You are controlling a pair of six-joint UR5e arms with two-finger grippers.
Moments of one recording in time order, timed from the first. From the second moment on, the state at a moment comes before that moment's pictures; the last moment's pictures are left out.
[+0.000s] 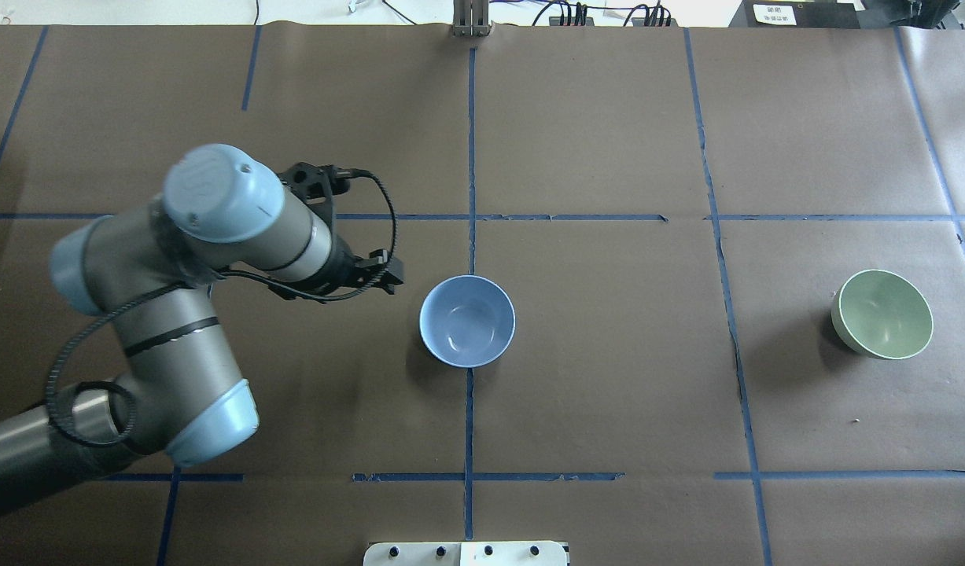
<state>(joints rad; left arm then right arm) -0.68 -1.95 -2.06 -1.52 -2.03 -1.16 1.20 -1.84 1.84 -1.16 2.32 0.52</state>
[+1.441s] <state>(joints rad) -0.69 -1.91 -2.13 -1.47 -2.04 -1.12 1.03 -1.70 1.61 -0.85 2.26 0.88</state>
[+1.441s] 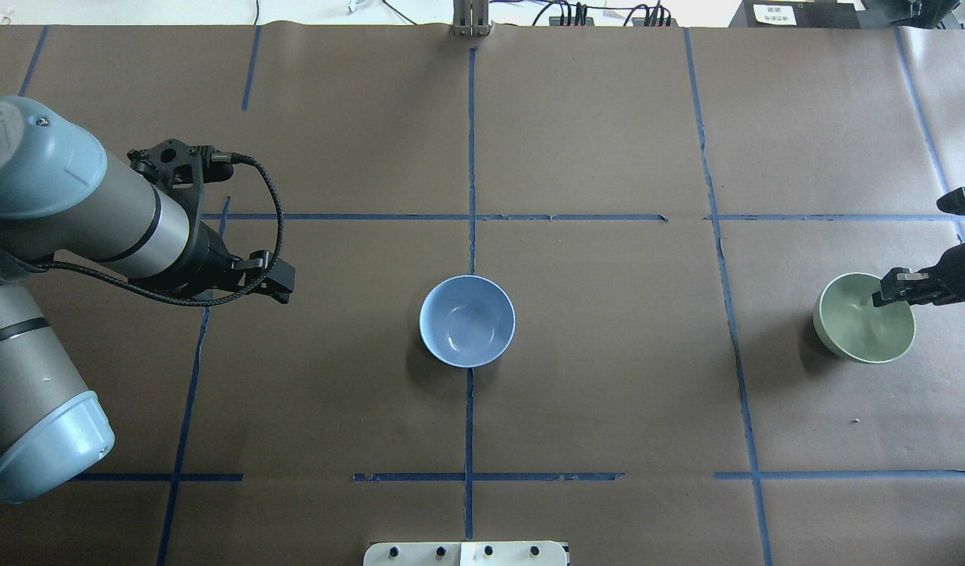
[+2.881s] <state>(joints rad) -0.92 -1.82 -2.14 -1.47 -2.30 -1.04 0.52 -1.00 1.81 -1.34 1.88 1.64</state>
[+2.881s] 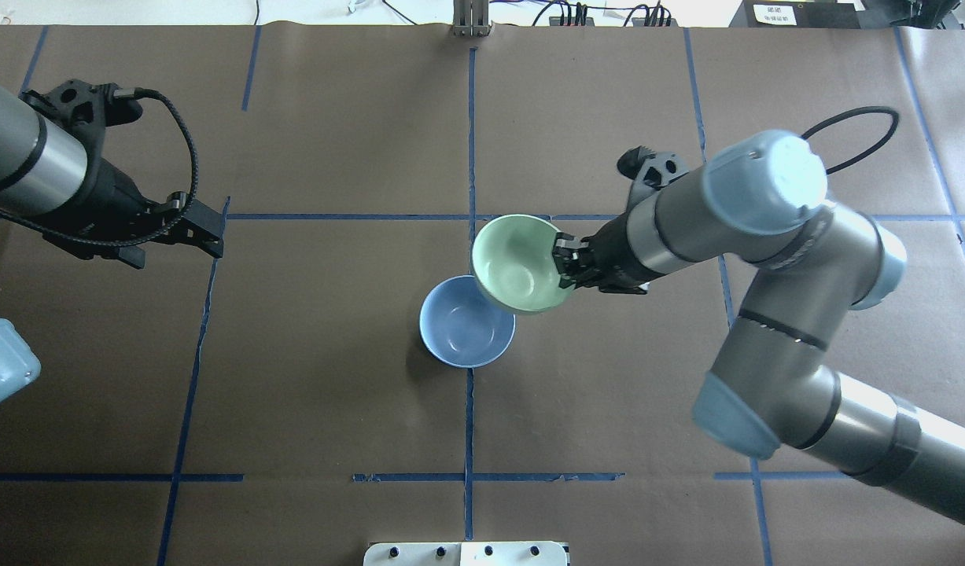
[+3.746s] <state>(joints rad) -0.94 -1.81 -2.15 -1.48 -2.33 -1.05 0.44 -0.98 1.76 -1.38 1.77 1.69</state>
